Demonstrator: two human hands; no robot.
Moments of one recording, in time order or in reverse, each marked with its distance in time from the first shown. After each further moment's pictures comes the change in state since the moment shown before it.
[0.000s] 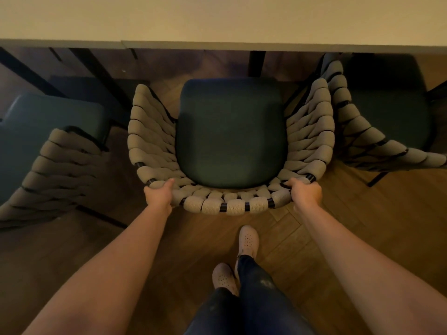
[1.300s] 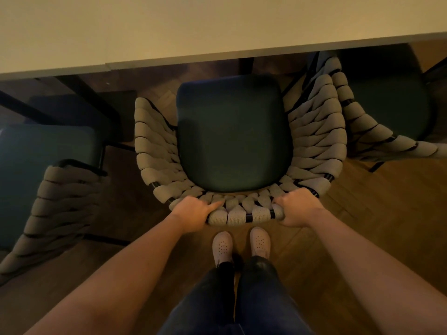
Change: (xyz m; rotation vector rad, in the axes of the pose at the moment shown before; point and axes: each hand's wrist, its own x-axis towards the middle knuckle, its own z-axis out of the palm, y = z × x) left_hand 0.021 0.025 0.032 1.962 -0.652 1.467; right_hand 0.017 0.001 0.022 -1.633 -0.545 -1.114
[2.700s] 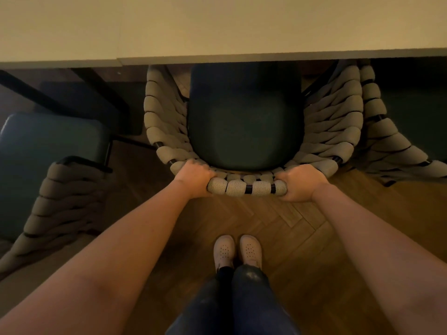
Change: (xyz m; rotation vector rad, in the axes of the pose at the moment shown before) left_hand 0.055 -0.080 -0.053 0.007 0.004 -0.145; right_hand 0.088 0.034 -0.066 0.034 0.030 -0.087
